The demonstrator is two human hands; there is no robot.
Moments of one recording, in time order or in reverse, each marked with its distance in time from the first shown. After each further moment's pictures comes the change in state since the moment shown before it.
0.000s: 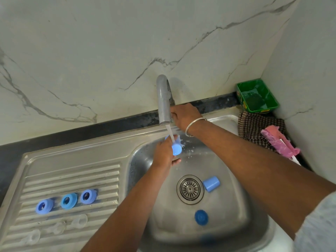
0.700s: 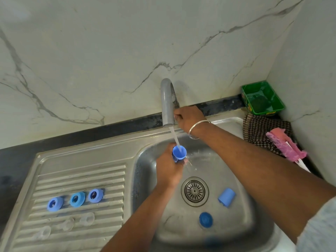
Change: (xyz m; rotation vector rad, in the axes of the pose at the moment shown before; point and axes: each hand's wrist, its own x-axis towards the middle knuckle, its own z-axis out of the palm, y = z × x) left_hand -0.004 -0.046 -0.020 0.619 0.066 0.697; right_hand 0.008 0.008 0.010 0.028 0.055 -0.017
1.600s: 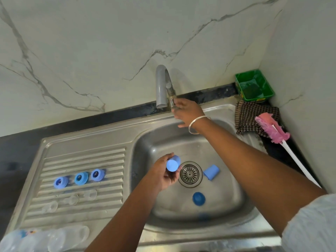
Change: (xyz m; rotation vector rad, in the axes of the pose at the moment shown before) left_hand -0.040 -0.016 -0.006 -0.833 -0.220 -1.087; right_hand -0.040 0.007 0.010 1.026 -0.089 0.421
